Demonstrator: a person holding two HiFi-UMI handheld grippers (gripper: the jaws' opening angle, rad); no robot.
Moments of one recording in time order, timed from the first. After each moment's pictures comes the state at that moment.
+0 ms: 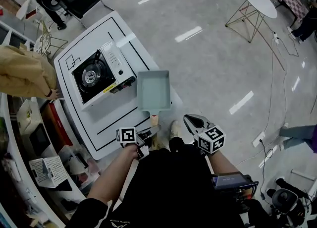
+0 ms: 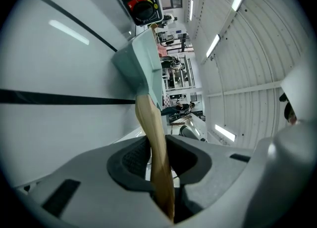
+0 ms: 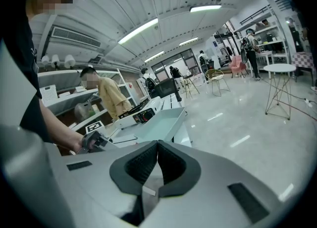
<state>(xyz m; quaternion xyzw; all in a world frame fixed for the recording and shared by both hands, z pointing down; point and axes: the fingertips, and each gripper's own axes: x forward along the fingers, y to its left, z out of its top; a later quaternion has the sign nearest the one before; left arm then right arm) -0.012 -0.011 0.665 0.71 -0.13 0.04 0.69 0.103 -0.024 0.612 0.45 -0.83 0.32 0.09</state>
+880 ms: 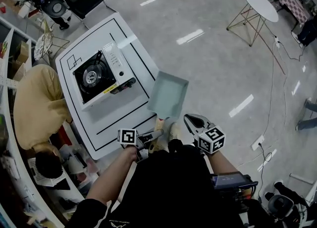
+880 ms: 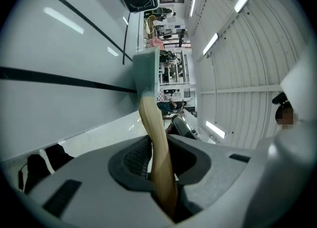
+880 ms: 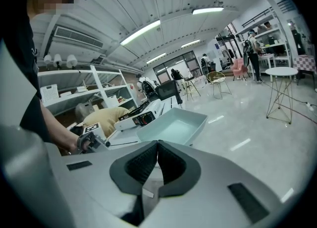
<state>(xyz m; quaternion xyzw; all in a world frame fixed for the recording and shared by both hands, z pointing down) 0.006 0.004 0.644 0.71 -0.07 0.04 0.70 0.111 -0.033 0.604 0.45 -0.84 0.30 0.09</state>
